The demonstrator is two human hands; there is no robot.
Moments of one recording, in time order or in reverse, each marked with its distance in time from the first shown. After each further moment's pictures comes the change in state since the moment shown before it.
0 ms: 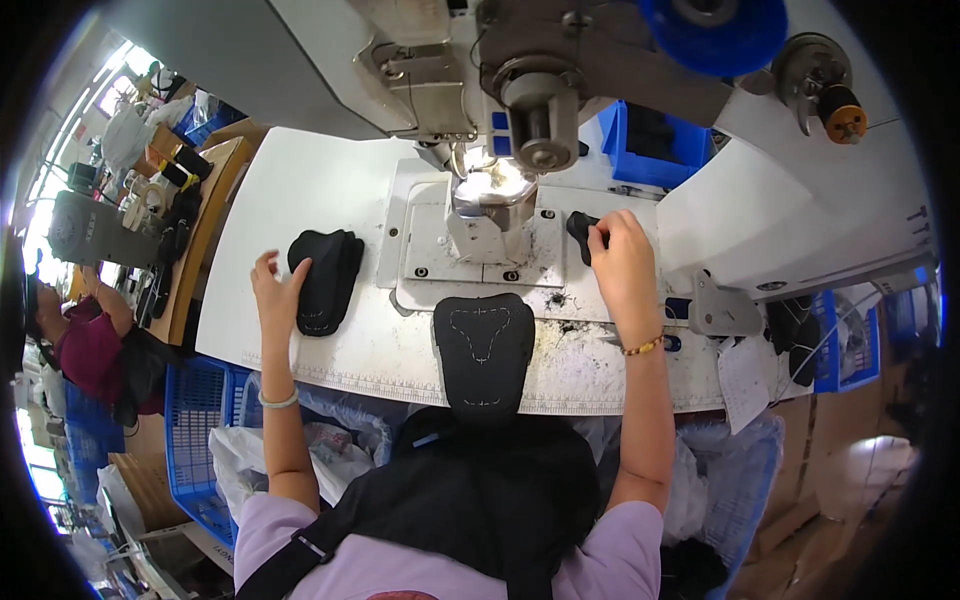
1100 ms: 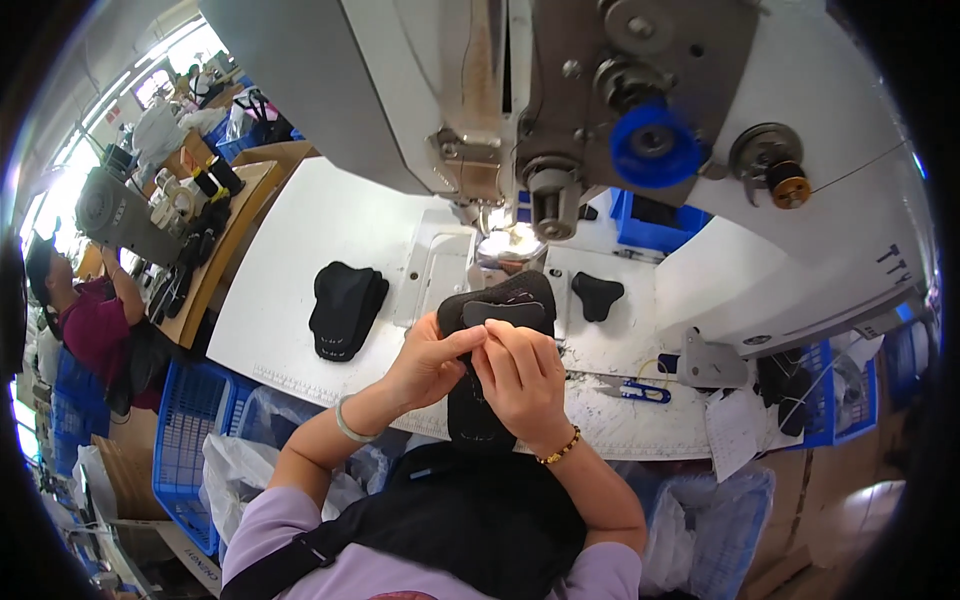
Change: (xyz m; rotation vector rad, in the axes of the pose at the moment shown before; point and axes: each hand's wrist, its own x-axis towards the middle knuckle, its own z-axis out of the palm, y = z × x) left_hand -0.069 0.195 -0.001 -1.722 -1.028 -0.472; right_hand -0.064 -0.114 0.010 0.082 0.391 -0.654
